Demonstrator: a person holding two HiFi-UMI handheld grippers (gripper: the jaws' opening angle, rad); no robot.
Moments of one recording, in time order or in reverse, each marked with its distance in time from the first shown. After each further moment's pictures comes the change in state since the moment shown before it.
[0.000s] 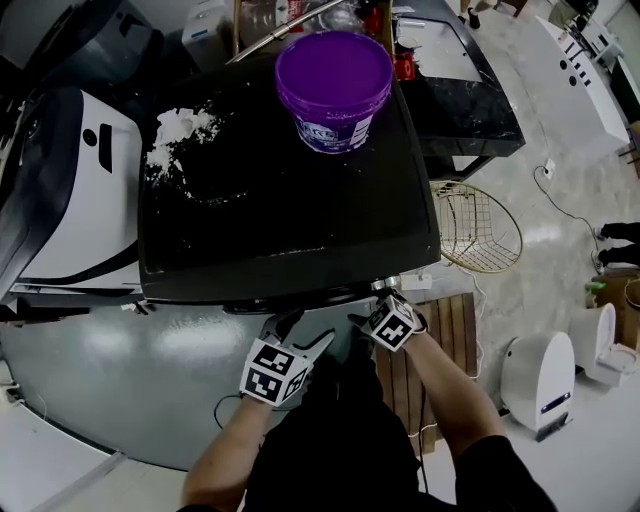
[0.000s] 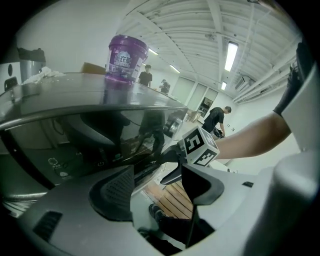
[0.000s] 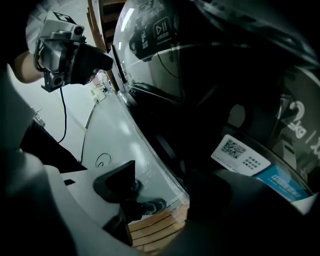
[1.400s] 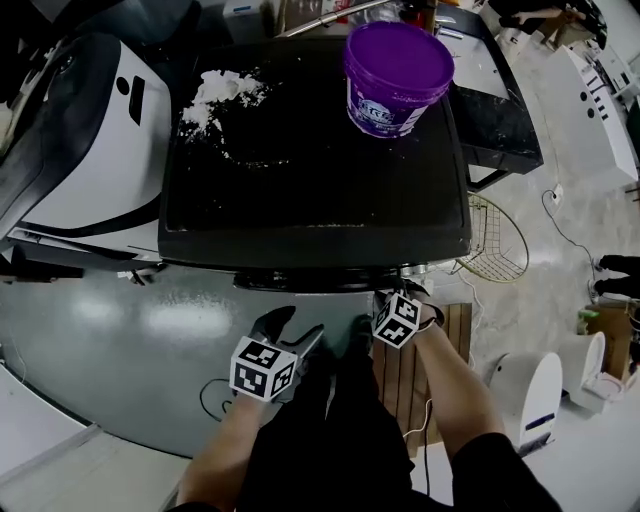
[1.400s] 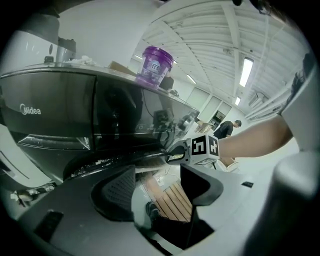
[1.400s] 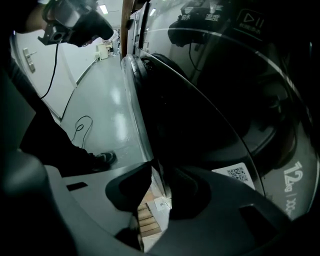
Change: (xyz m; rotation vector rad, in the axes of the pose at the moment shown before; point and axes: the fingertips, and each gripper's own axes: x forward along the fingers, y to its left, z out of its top) left arm -0.041 0.028 -0.056 -0.191 -0.082 0.068; right arm 0.005 -0.021 -0.015 -0.349 0.216 -0.251
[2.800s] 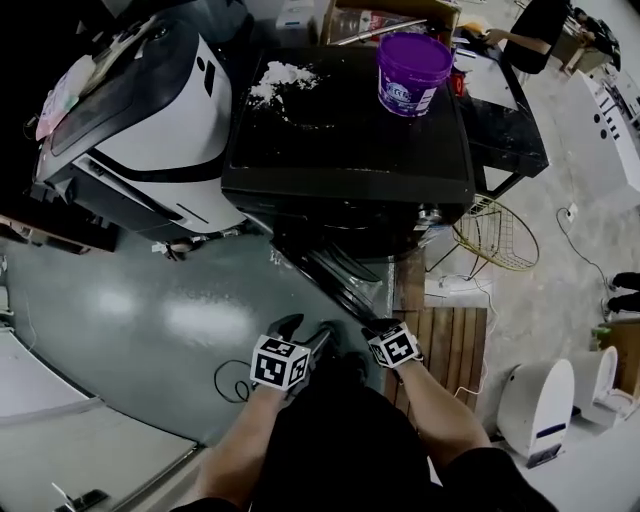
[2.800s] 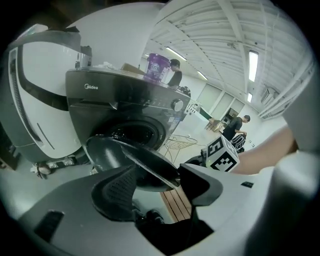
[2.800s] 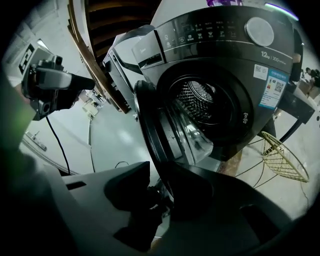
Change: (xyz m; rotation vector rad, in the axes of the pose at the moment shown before) left arm -0.088 -0.051 -0.130 -0.067 0.029 0.151; right arm -0.042 0.221 -0.004 0.600 -0.201 0.284
